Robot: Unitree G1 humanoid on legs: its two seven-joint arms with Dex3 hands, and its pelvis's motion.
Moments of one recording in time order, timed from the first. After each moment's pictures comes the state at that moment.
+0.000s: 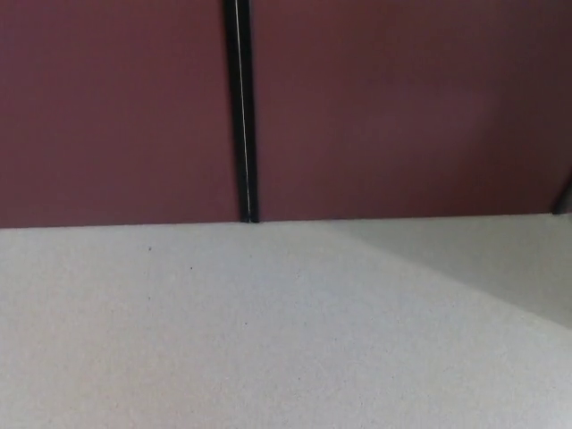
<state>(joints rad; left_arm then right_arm) 0.08 0.51 0.37 1.27 -0.06 -0.10 -0.17 0.03 -0.22 -0.23 1.30 -0.13 -0.20 -0.19</state>
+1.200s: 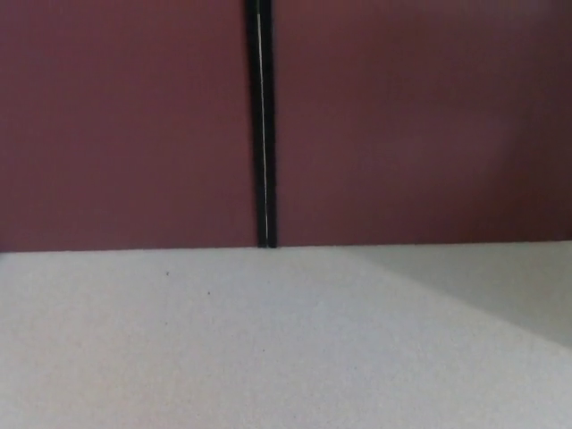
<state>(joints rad) 0.09 0.54 0.30 1.28 -0.06 -0.14 -0.22 0.03 -0.21 -0.14 1.33 -0.14 -0.21 -0.21</state>
